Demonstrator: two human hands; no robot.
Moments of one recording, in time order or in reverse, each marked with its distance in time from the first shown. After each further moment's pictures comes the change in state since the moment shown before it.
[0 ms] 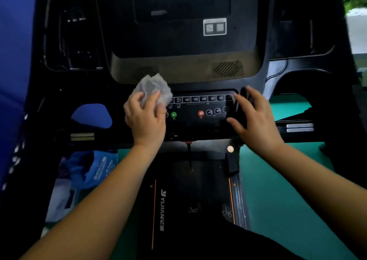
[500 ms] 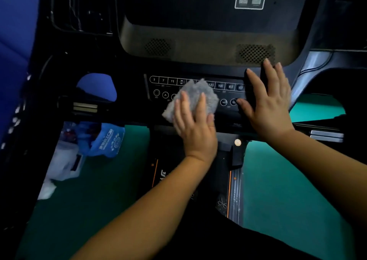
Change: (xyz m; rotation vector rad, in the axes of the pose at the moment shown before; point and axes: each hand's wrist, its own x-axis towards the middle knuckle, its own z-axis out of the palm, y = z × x) left_hand -0.080 0.056 0.091 -0.028 0.145 -0.055; right_hand 0.038 0.018 0.031 -0.107 -0.007 -0.153
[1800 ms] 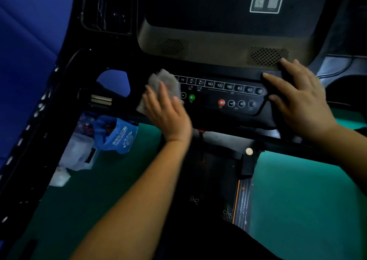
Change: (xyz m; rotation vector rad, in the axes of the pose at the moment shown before) left_hand 0.044 -0.053 -0.012 -0.041 0.306 -0.271; right_hand 0.019 0.050 -0.019 0.053 0.042 -0.298
